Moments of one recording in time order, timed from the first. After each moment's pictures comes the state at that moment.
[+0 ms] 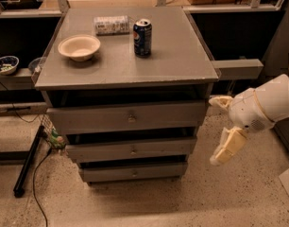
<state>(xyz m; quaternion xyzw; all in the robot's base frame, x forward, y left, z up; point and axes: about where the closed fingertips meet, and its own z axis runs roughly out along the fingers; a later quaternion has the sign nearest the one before) 0.468 -0.179 0.798 -0.60 0.74 0.18 0.26</state>
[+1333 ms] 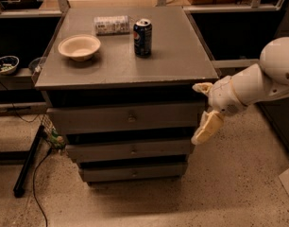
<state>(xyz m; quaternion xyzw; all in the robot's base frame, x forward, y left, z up) 0.535 -0.146 0.790 -0.62 0.71 0.17 0.30</state>
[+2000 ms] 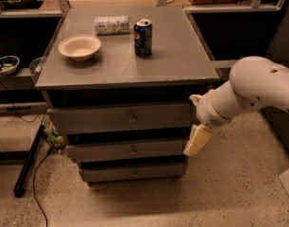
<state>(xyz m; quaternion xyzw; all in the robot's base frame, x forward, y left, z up) 0.534 -0.138 0.742 -0.63 0.74 0.07 0.25</state>
